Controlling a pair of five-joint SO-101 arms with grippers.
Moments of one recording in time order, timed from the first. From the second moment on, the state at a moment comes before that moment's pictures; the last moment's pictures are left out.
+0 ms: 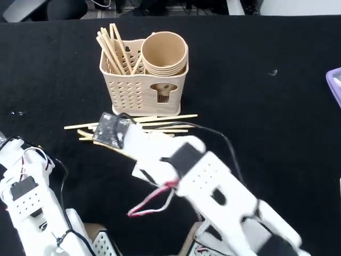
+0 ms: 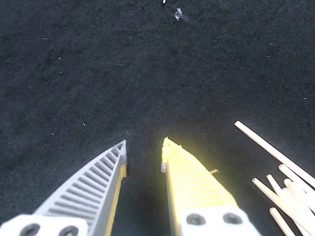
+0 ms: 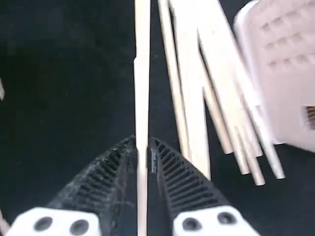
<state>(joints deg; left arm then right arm) -42.2 -58.8 78.1 33.8 9.5 -43.1 -39.0 37.1 70.3 25.1</state>
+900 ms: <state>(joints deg) -42.2 -58.8 78.1 33.8 9.5 -34.6 -30.0 20.5 -0.5 10.0</state>
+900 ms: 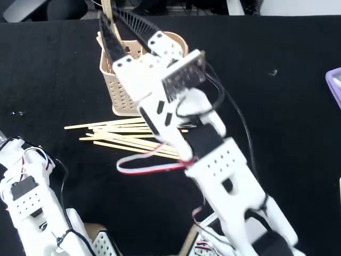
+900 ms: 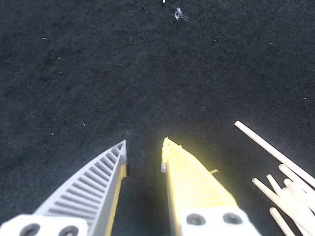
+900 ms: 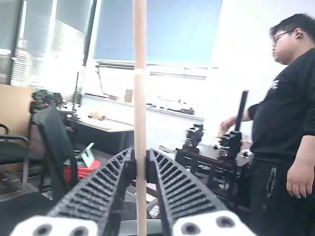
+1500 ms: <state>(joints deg) -42.1 -58.8 78.1 33.8 9.5 -31.6 -11.9 24.7 -1.0 9.7</state>
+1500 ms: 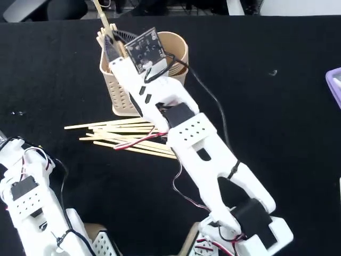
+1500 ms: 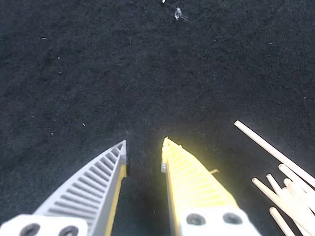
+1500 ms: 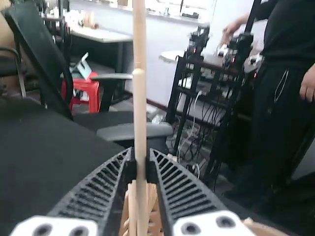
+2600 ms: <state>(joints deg) -42.1 -58.8 78.1 33.8 9.5 -38.9 -45.0 65.7 41.3 15.8</state>
